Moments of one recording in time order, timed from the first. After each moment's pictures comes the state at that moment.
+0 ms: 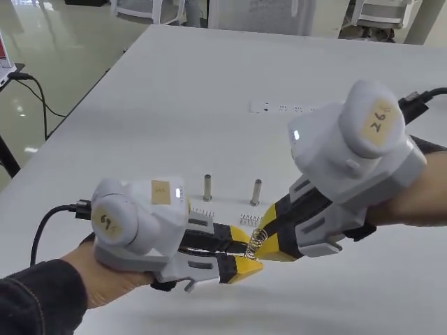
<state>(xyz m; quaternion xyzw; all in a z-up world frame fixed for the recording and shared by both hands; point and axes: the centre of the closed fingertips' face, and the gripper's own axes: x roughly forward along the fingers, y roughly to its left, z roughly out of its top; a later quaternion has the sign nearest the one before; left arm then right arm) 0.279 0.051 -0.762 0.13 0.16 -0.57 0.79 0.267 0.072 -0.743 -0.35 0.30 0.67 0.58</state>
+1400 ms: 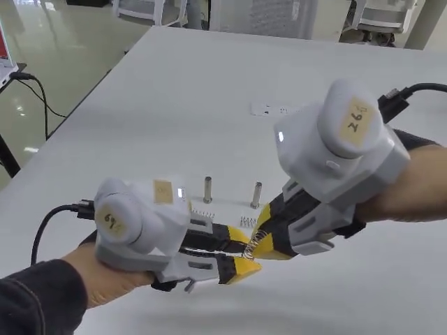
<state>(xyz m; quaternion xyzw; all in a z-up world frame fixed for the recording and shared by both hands) 0.284 0.058 -0.763 0.12 0.17 -0.56 0.80 0.275 0.079 -0.743 -0.38 0.31 0.66 0.57</state>
